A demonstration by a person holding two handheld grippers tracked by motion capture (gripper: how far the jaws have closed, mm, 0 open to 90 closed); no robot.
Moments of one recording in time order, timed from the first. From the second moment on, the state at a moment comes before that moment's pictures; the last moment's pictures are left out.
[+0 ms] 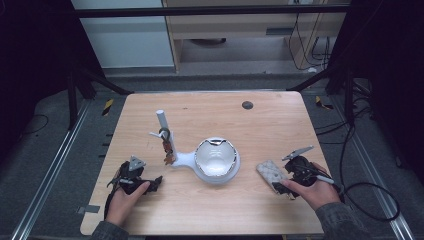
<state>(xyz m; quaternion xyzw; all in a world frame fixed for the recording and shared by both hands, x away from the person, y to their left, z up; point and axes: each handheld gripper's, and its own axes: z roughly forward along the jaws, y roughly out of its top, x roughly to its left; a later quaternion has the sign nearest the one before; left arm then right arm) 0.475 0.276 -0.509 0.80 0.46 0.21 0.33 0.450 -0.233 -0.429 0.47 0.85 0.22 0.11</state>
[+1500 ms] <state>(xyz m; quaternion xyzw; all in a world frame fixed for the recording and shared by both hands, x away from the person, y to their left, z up) 0.475 0.276 -0.509 0.79 0.47 0.20 0.33 0.477 -0.222 -0.473 0.50 0.85 0.15 0.07</state>
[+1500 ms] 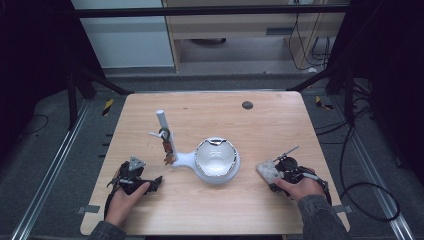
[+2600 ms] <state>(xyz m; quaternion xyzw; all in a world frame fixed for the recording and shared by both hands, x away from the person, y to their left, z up) 0.475 0.276 -0.509 0.79 0.47 0.20 0.33 0.464 -0.191 -0.378 0.37 0.91 0.14 0.12</state>
